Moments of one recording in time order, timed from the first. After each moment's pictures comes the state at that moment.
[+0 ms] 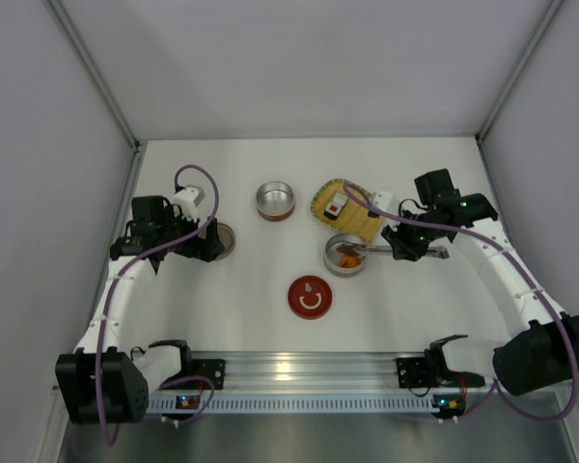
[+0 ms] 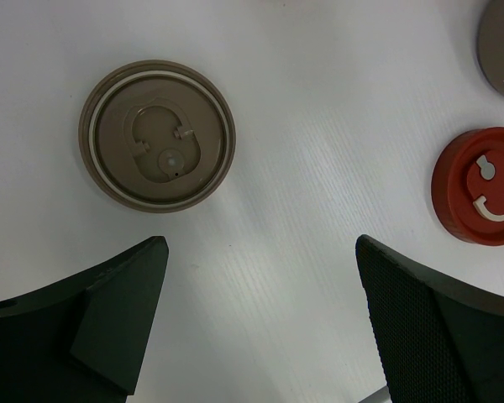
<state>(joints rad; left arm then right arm) 0.04 1.09 0.87 -0.59 0.48 0.19 0.27 1.24 1.20 -1.12 -0.37 -0.77</state>
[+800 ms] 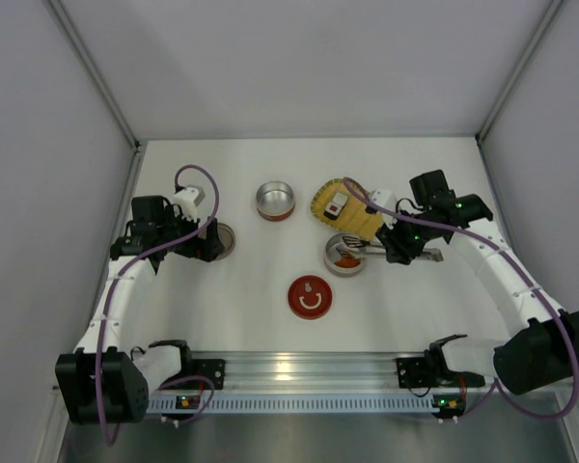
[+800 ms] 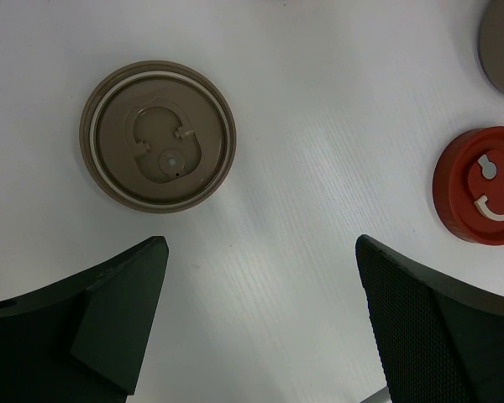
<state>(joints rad) 0.04 1.09 0.87 -0.59 0.48 0.19 0.30 1.24 1.17 -1.09 -0.36 -0.67</state>
